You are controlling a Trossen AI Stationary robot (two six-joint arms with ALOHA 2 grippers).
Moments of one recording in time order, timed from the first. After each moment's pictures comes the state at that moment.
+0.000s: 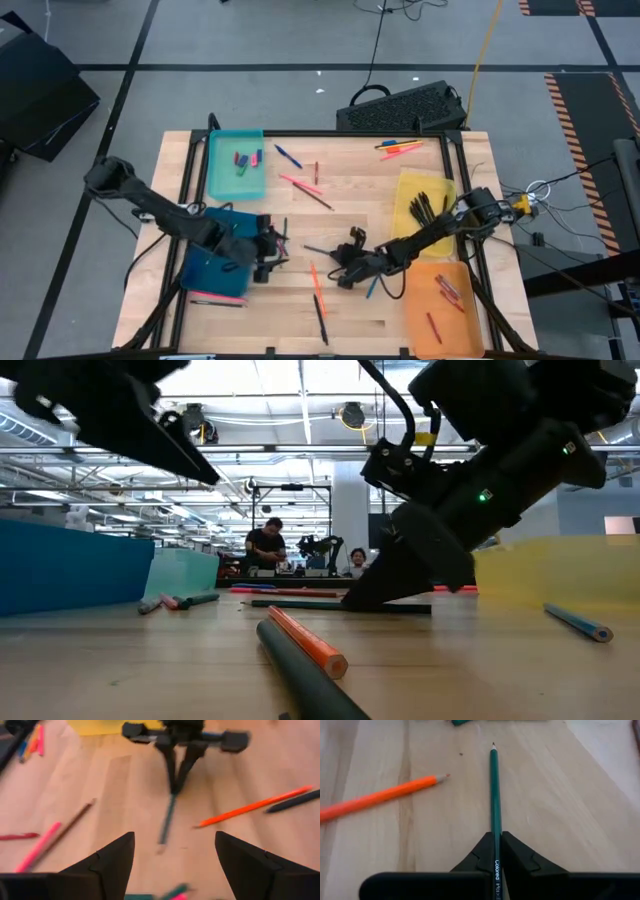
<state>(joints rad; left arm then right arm) -0.43 1.31 0.65 -0.03 -0.42 -0.13 0.37 1.96 0.84 0.29 0.53 0.36</state>
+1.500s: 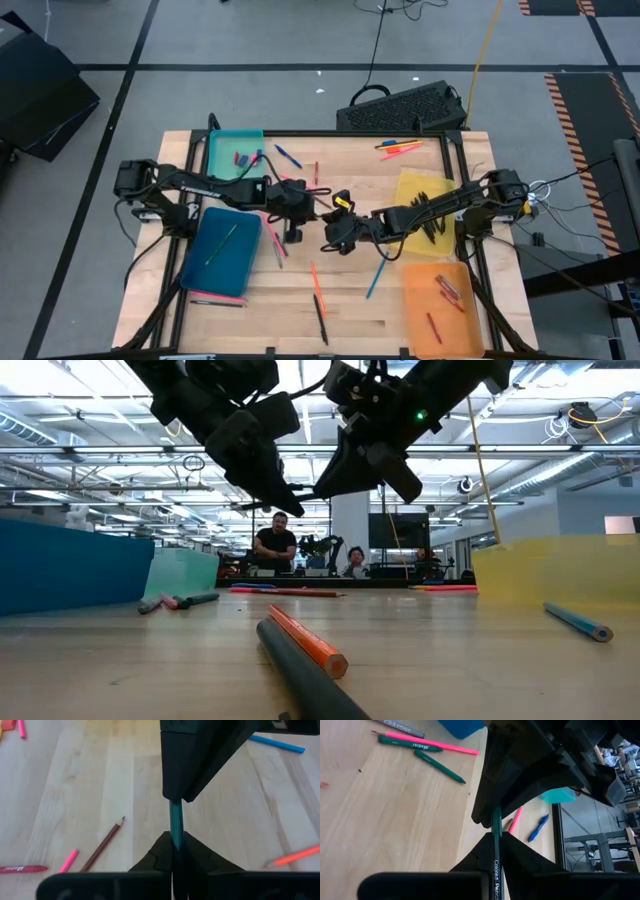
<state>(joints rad) 0.05 1.58 0.93 -0.12 0.08 0.10 0.19 1.72 1.05 -0.02 0.55 -0.50</state>
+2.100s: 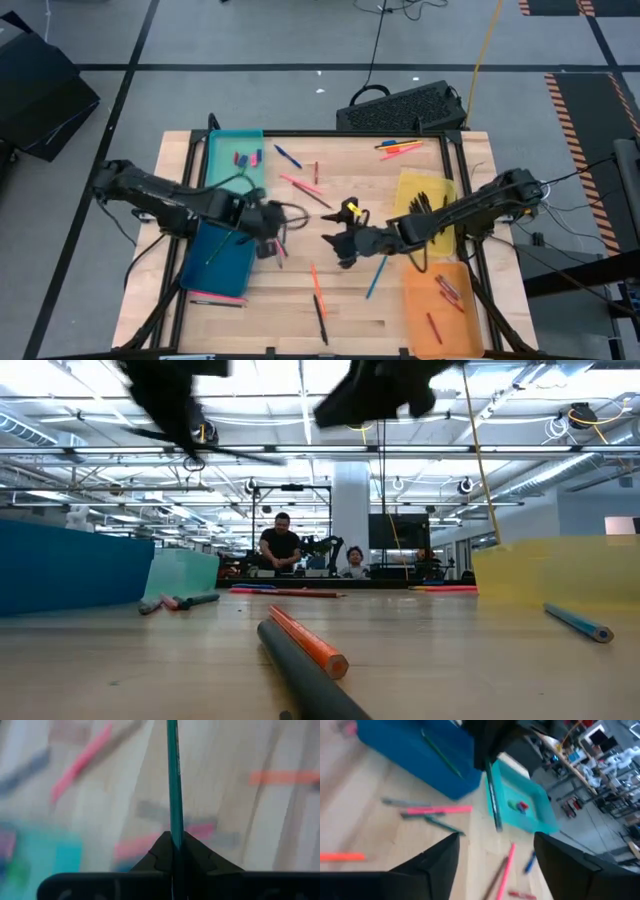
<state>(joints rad) -0.26 1.39 1.16 -0.97 -0.28 -0.46 0.32 1.61 1.04 0.06 0.60 -0.41</state>
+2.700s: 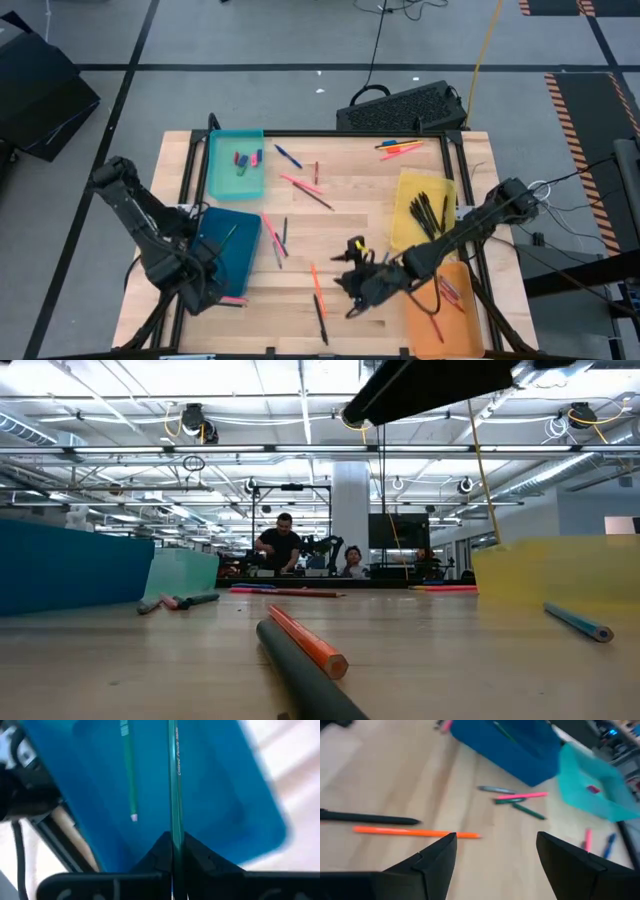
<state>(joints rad) -0.91 1.39 1.09 -1.39 -0.14 -1.85 0.55 1.72 1.13 -0.17 0.60 -0.05</state>
